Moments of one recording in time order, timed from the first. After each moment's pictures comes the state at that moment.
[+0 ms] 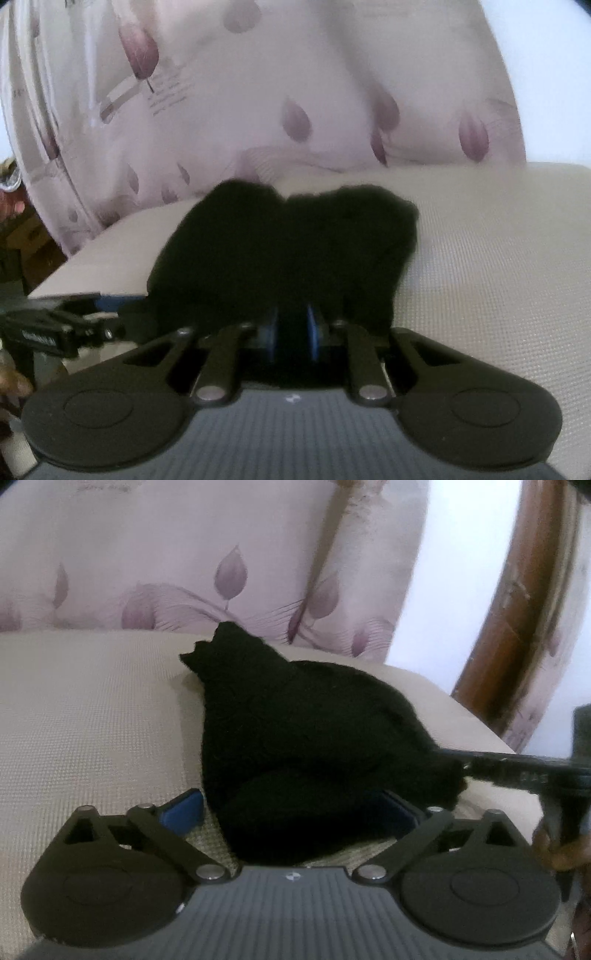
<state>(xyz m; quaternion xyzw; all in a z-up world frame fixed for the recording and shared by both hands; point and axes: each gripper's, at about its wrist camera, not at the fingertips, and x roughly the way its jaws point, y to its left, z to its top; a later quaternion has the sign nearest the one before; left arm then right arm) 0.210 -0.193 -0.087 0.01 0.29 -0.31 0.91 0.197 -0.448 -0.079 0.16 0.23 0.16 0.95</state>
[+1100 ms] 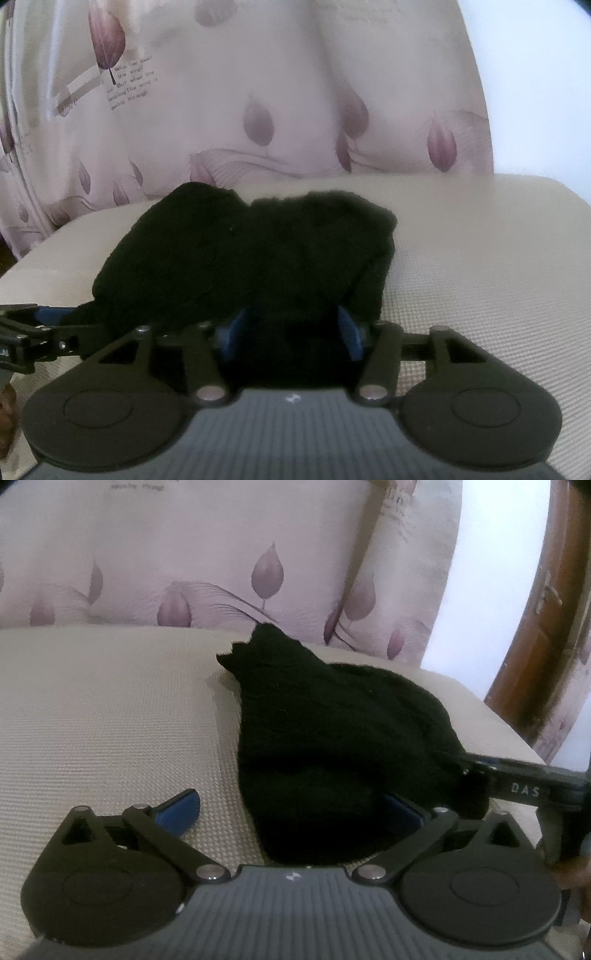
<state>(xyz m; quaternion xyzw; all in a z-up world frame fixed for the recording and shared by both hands) 0.209 -0.188 -0.081 0.01 0.28 -0.25 0.93 0.215 -0.434 -0.089 0.14 0.23 0.07 0.96</state>
